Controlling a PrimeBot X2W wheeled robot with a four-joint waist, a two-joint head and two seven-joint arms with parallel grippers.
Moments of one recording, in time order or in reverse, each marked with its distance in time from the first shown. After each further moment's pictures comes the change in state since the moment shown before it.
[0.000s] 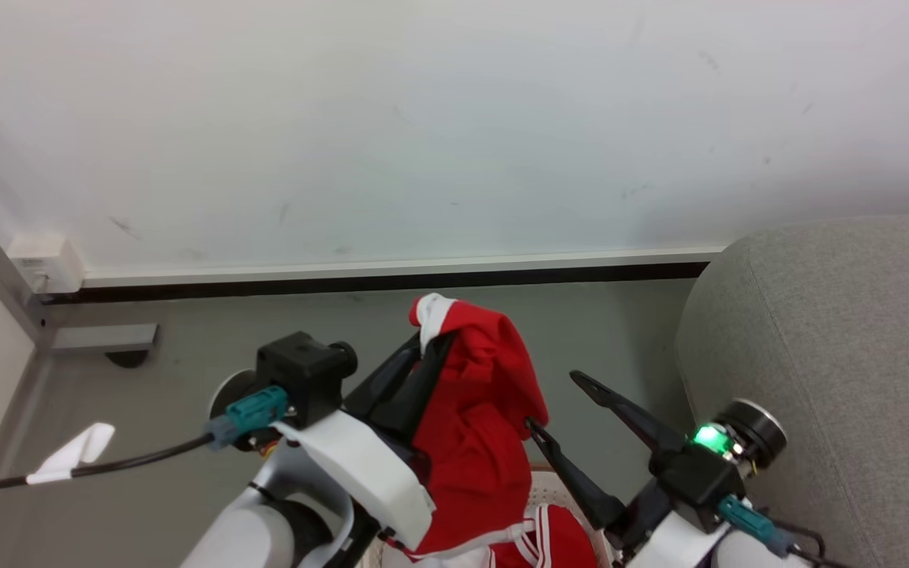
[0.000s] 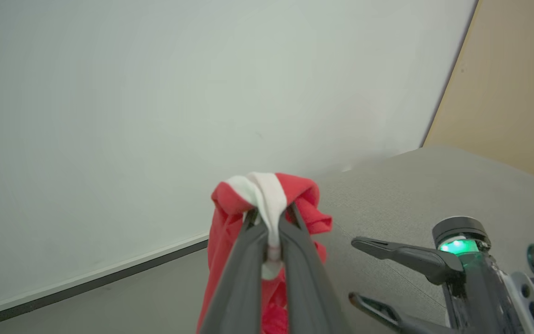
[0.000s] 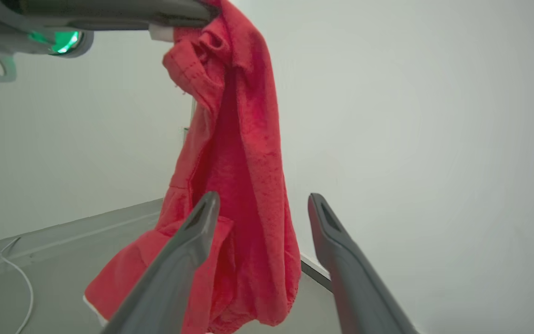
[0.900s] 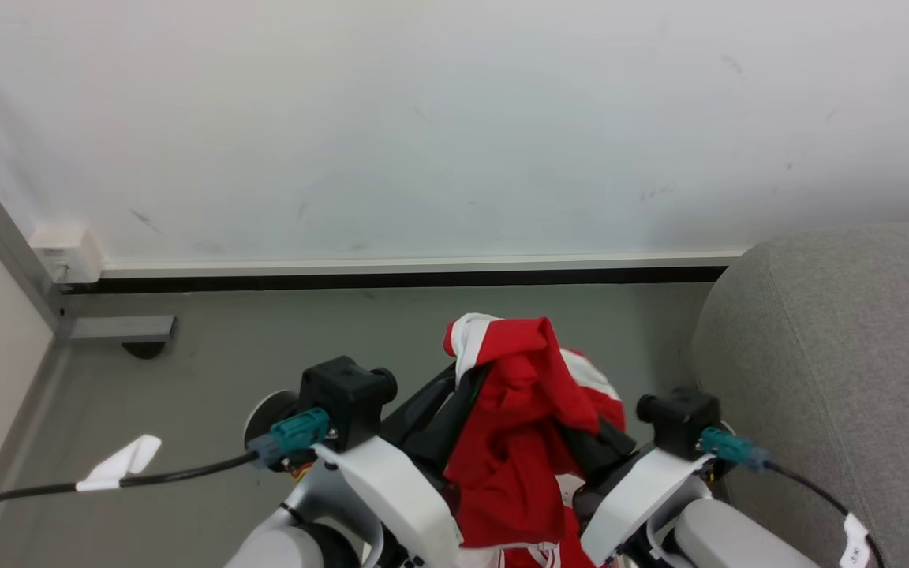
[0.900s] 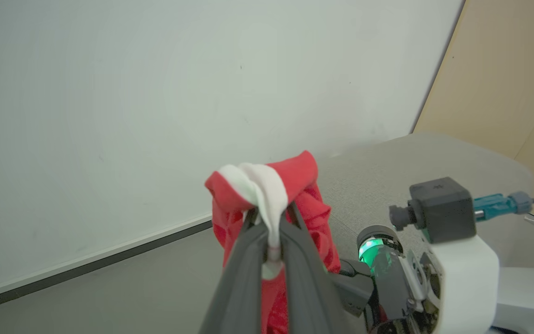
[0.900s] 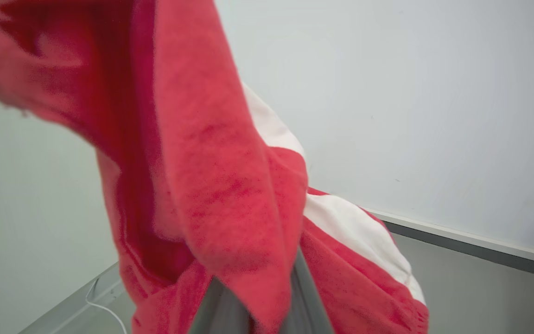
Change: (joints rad) left arm 0.017 -0.015 -0.076 -0.006 0.002 0.006 0.016; right arm -0.188 0.108 0.173 0.334 0.483 0.000 0.000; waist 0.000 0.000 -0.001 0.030
